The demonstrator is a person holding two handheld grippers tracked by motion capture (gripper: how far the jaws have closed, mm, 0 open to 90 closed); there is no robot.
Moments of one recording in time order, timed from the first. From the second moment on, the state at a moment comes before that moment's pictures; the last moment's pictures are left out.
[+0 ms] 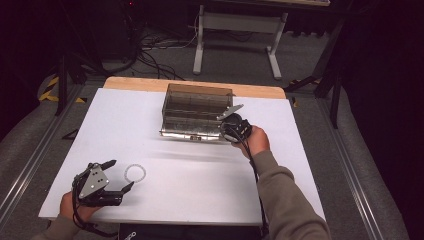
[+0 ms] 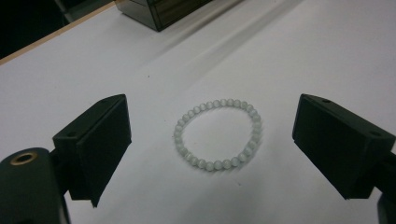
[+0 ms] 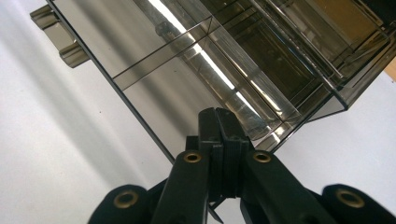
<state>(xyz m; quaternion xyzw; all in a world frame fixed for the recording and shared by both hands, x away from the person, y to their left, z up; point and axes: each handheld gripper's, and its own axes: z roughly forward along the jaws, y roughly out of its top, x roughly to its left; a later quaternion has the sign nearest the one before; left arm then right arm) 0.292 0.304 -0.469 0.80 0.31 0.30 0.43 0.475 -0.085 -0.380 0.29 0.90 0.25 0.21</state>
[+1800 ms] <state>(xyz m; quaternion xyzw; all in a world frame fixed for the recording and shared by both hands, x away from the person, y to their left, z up) 0.294 0.303 -0.469 0.80 0.31 0.30 0.43 0.478 -0.058 -0.384 0.30 0.89 0.29 0.20</state>
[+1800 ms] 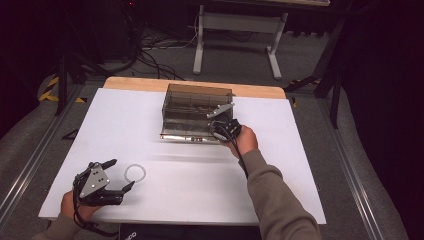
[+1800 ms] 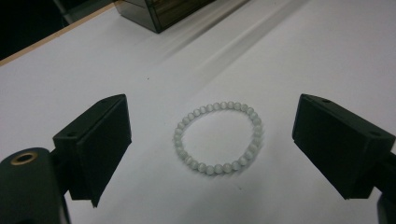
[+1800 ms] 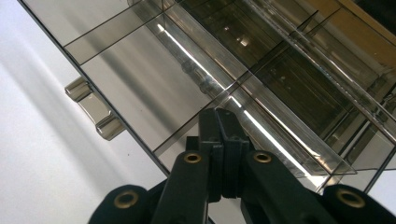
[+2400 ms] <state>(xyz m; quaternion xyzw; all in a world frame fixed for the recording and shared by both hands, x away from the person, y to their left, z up) 0.303 0.303 -0.469 0.80 0.32 0.29 0.43 0.458 -0.090 -0.363 0.29 0.85 0.37 0.24</state>
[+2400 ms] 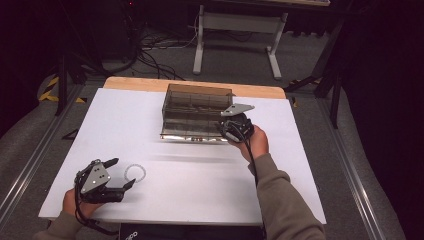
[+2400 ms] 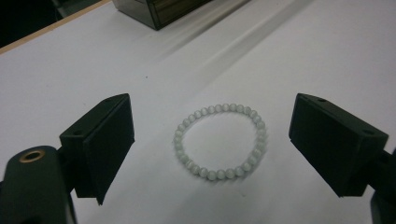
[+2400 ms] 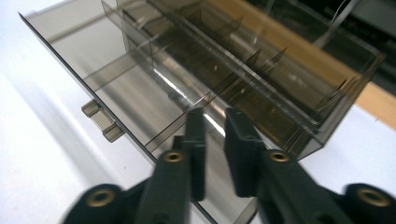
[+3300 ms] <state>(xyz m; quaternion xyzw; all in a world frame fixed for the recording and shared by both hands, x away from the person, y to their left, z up) 0.309 0.291 -0.473 0.83 0.30 0.24 0.40 0.389 -0.149 -0.370 0.30 0.75 0.51 0.30</state>
